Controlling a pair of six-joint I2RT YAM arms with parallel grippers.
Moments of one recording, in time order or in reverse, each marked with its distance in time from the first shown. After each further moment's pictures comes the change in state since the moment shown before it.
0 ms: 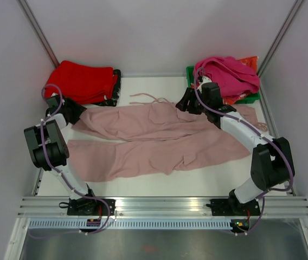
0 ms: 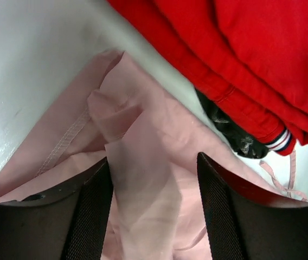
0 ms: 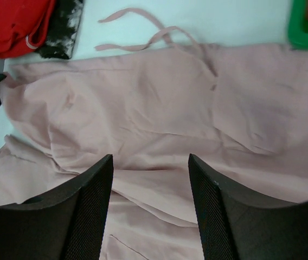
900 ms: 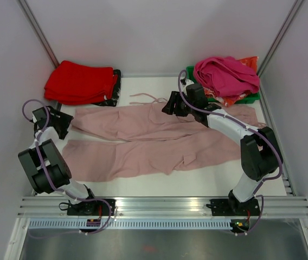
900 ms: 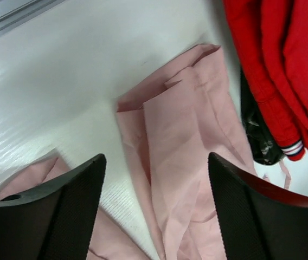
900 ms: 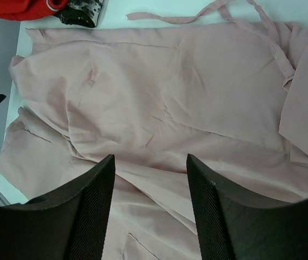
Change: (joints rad) left arm 0.130 -0.285 -0.174 -0.155 -0.136 -0.107; right arm 0.123 0.161 0.095 0.046 -0.056 0.021
